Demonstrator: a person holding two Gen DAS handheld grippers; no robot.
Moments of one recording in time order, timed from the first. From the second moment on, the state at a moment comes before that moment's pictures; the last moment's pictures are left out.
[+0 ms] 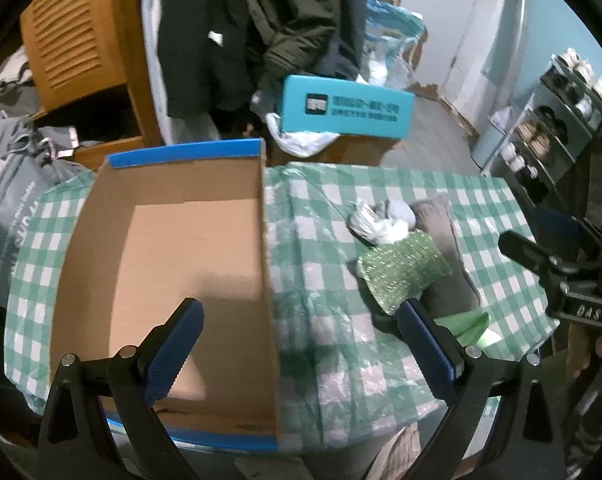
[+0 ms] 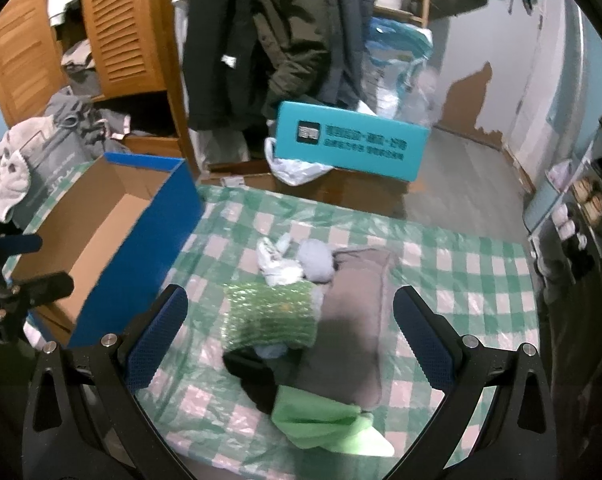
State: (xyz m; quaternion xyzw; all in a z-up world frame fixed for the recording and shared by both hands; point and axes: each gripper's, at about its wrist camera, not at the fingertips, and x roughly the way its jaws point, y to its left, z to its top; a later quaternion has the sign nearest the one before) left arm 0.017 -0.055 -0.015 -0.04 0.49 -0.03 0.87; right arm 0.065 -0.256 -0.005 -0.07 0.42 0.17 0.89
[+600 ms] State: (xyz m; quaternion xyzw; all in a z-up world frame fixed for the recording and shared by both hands) left arm 0.053 -0.090 -0.038 -0.02 0.51 -0.06 0.86; right arm 0.086 -0.309 -0.031 -0.04 0.46 0.11 0.88
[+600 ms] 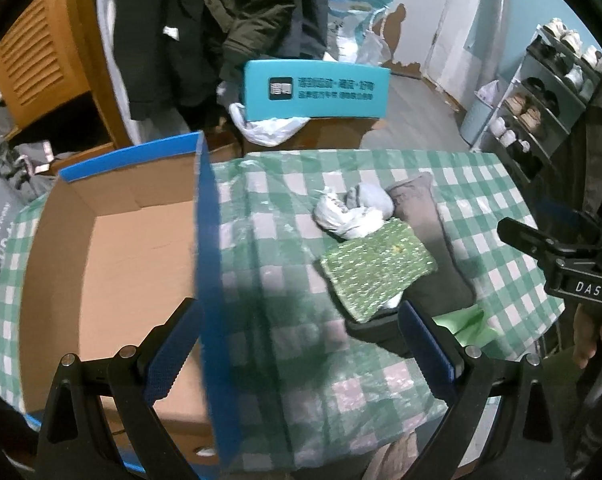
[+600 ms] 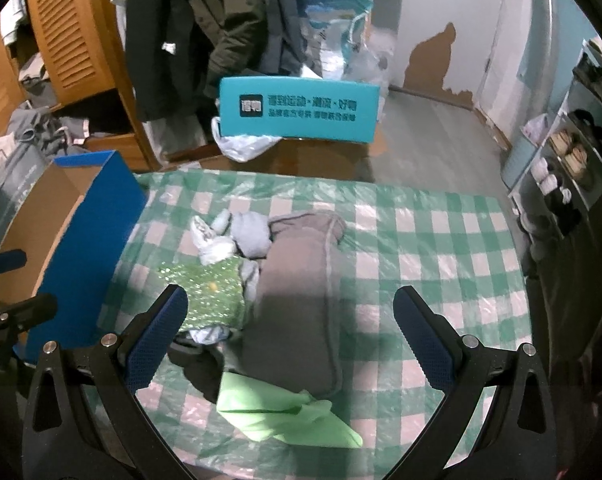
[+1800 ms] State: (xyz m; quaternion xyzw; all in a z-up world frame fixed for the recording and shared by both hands) left arm 0.111 -0.189 -0.136 0.08 0.55 -0.12 0.82; right arm 0.091 -0.368 -0.100 0.00 0.54 0.07 0.84
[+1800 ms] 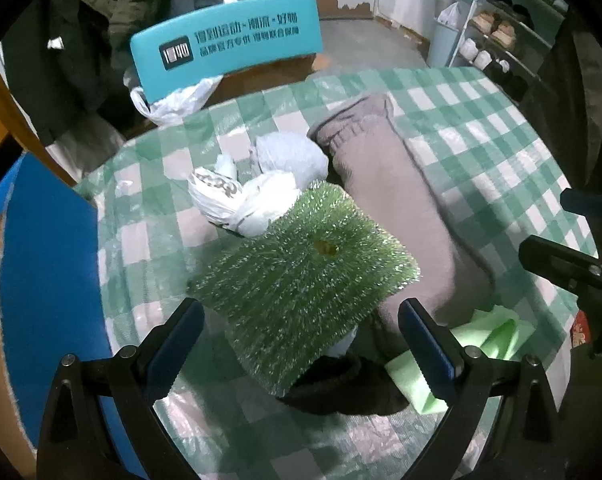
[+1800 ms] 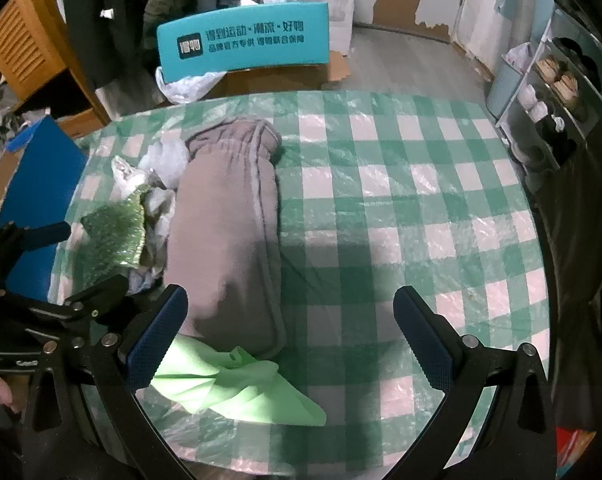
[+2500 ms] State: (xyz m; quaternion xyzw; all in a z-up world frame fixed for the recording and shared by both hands) left arm 0.118 -0.151 -0.136 -0.04 0.57 -0.16 0.81; right arm 0.109 -0.337 -0.122 -0.03 0.56 0.09 0.82
